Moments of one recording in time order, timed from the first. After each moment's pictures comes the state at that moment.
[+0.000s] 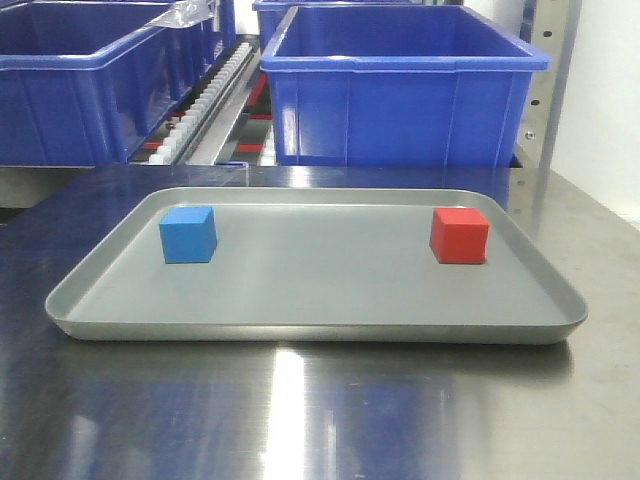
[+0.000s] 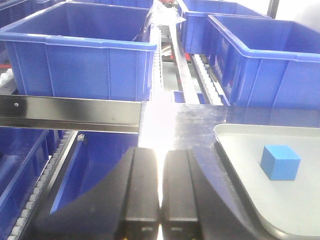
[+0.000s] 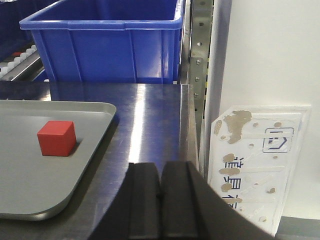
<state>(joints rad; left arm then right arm) -0.13 -0.01 0.01 0.10 0.08 -0.21 0.09 -0.01 0.03 0.00 0.11 0.09</state>
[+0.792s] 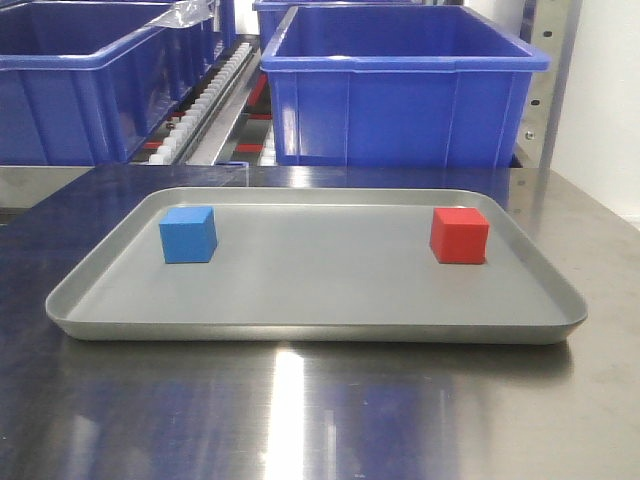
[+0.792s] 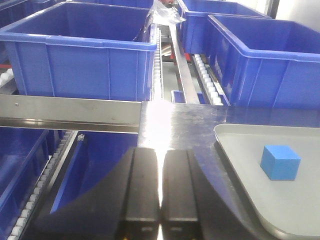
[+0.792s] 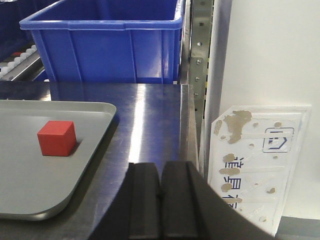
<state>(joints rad) -0.13 -0.01 0.01 0.10 0.08 -0.21 0.09 -0.01 0.03 0.00 0.11 0.09</state>
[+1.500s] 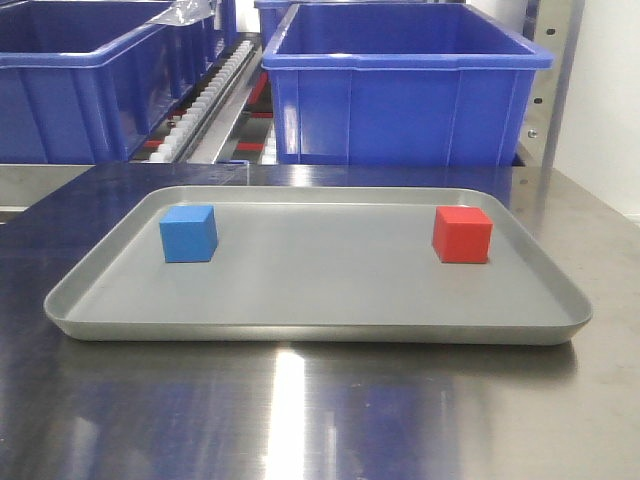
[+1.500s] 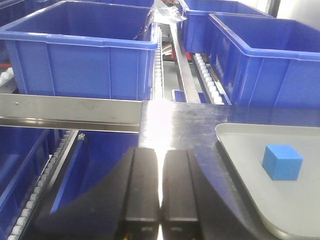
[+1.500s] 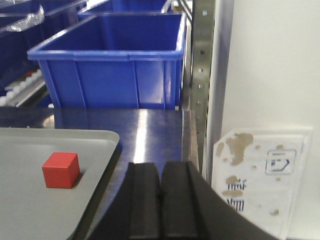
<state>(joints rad) -0.13 -0.01 0.01 0.10 0.08 -0.21 0.09 0.12 -0.08 0.00 0.06 0.10</state>
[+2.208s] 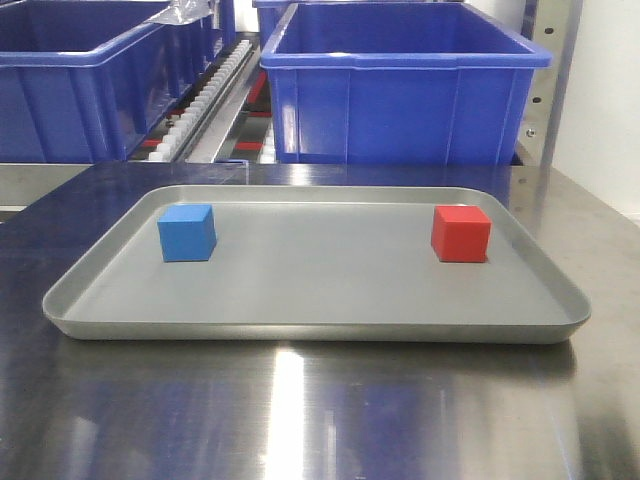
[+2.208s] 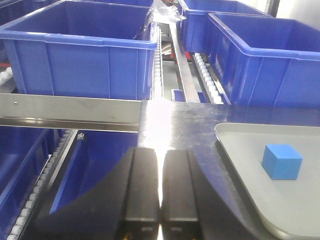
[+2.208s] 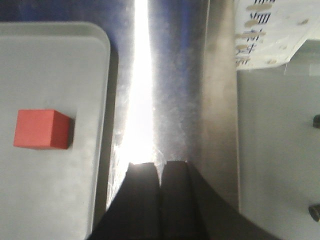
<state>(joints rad) -0.13 -0.01 0.01 0.10 0.08 -0.21 0.11 1.27 -0.97 0.09 0.67 0.10</state>
